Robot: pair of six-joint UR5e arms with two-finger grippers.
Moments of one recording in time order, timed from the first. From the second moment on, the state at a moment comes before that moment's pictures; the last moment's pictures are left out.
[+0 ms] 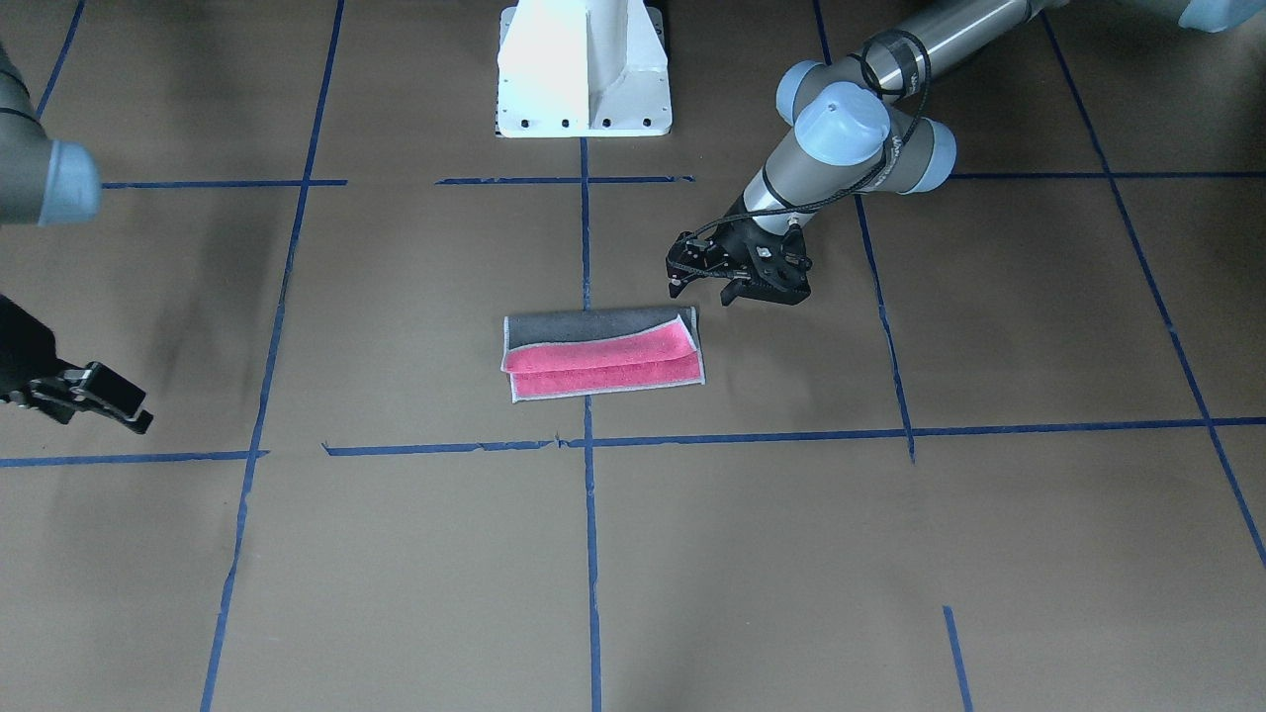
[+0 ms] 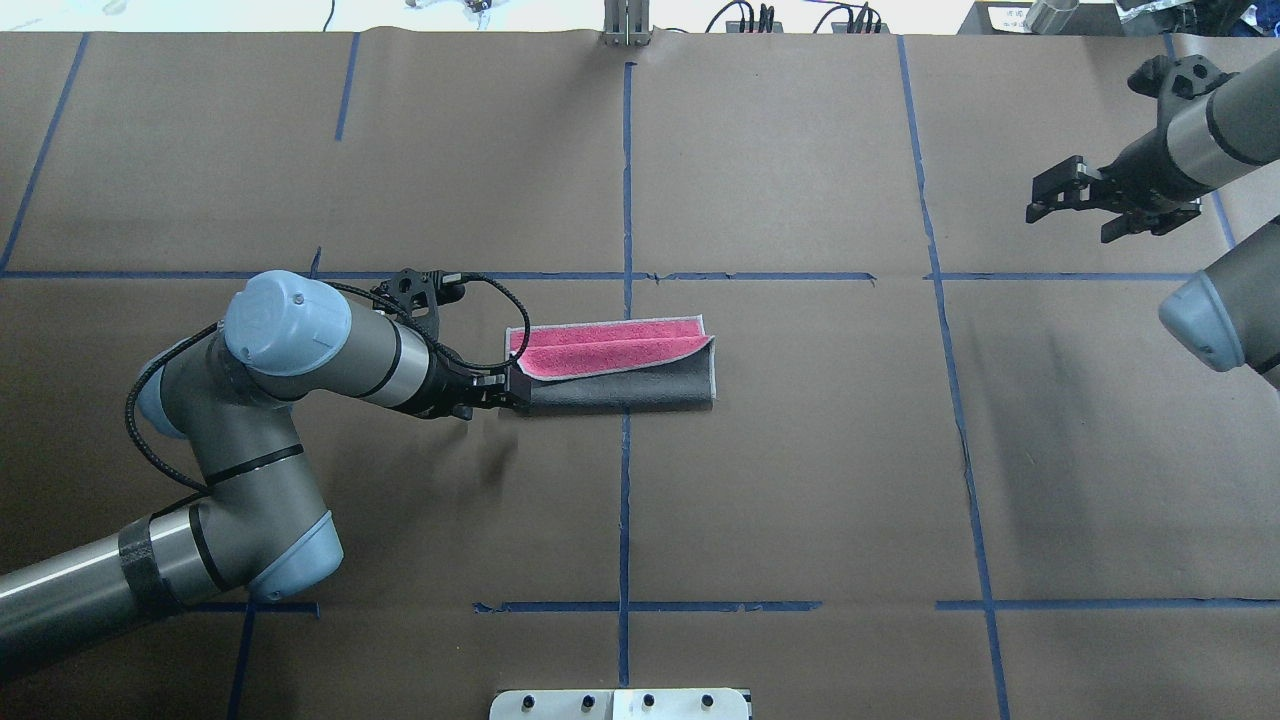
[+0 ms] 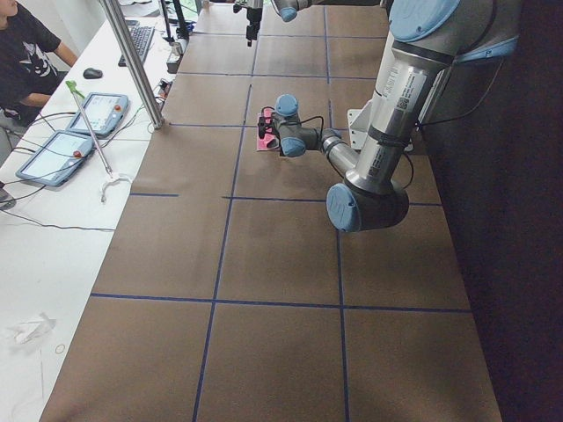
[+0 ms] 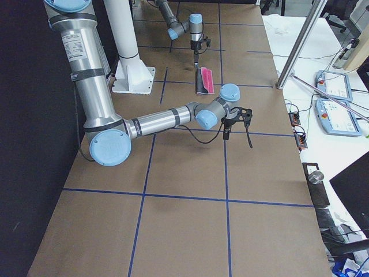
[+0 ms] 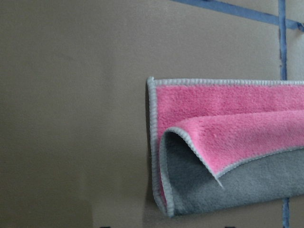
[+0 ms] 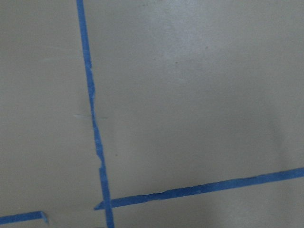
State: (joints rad) left arm -0.54 -2.01 -1.60 -2.22 -1.98 -1.35; right arm 1.12 -1.35 1.56 -1.15 2.23 0.94
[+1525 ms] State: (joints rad) left arm -0.54 -2.07 -1.56 -2.17 -1.97 -1.37; right arm 1.16 -1.35 1.53 -1.14 2.28 0.89
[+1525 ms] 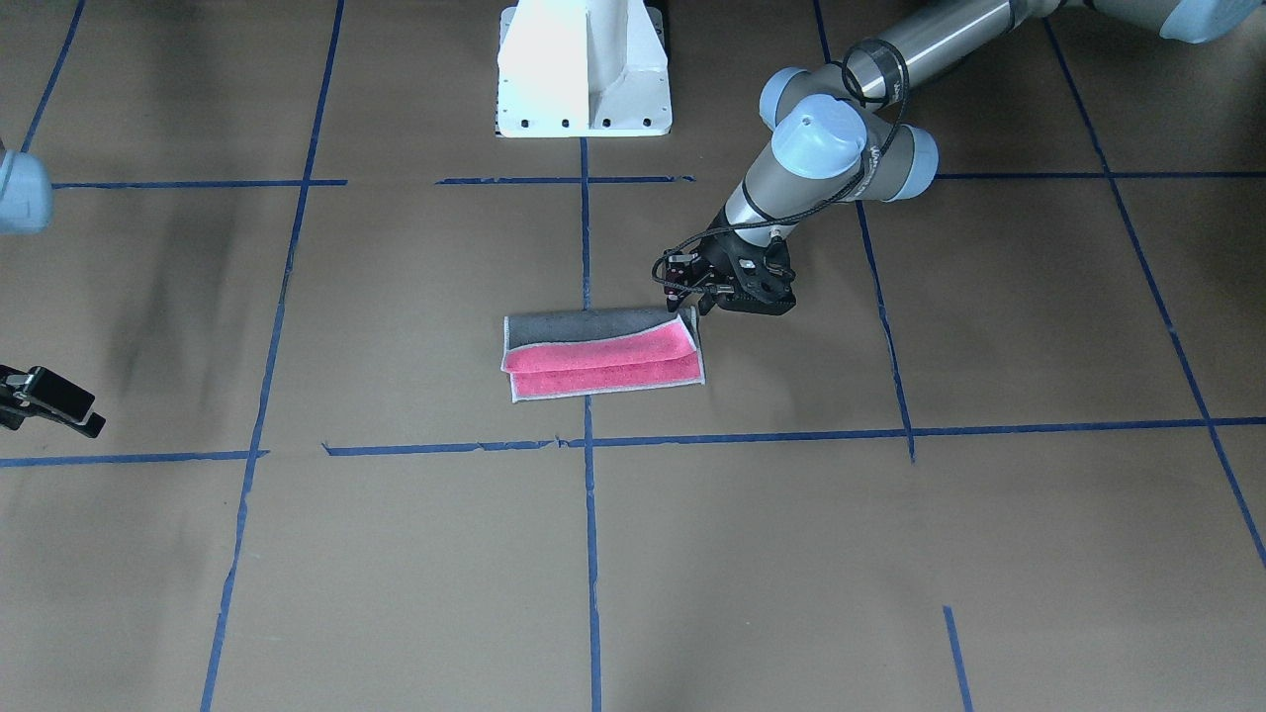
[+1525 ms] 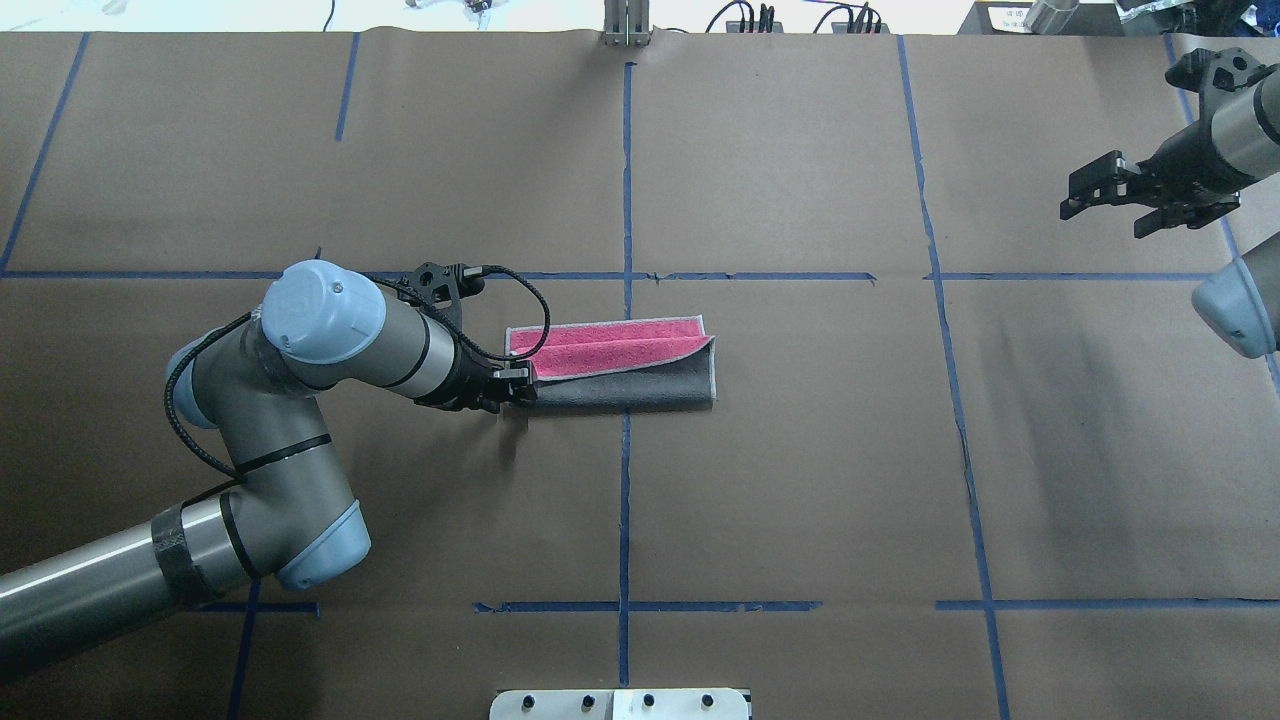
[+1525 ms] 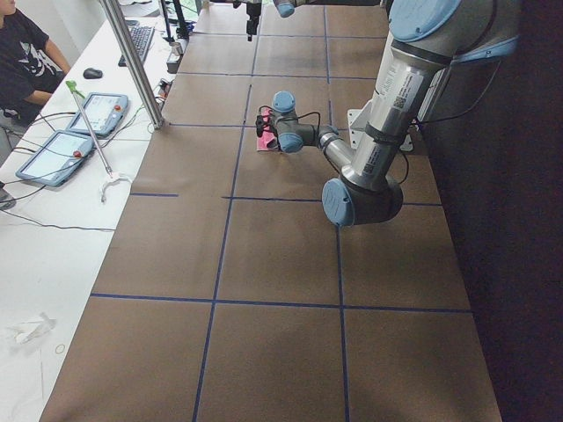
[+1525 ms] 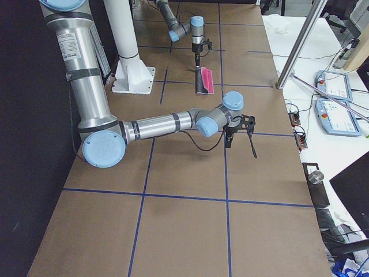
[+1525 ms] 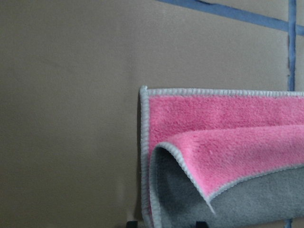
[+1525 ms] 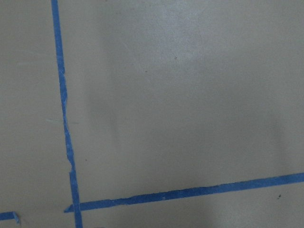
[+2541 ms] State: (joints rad) left arm -0.55 -2.10 -1.54 -2.13 -1.95 -1.37; right arm 1.18 -1.35 1.53 -1.14 2.29 0.89
